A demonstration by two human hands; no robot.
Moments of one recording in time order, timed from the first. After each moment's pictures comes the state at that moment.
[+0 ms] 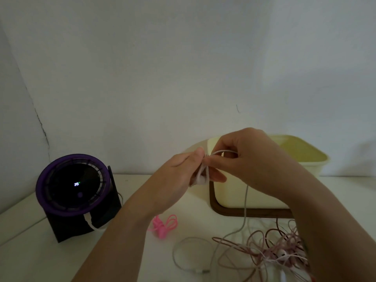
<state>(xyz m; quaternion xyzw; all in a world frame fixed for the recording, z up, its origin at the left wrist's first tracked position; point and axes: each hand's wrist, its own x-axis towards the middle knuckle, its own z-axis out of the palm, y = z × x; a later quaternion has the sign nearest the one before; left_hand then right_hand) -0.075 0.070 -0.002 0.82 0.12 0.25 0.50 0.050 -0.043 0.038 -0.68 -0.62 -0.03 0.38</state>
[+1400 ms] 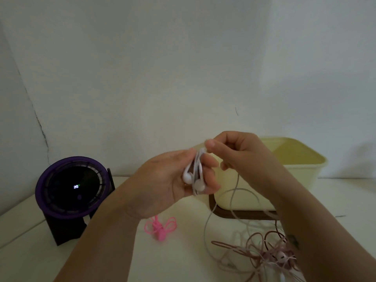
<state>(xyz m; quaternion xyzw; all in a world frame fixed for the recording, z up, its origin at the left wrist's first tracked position) -0.089 0.073 0.009 0.66 0.00 0.19 0.73 0.061 -0.022 0.021 -0.57 -0.57 0.15 0.58</state>
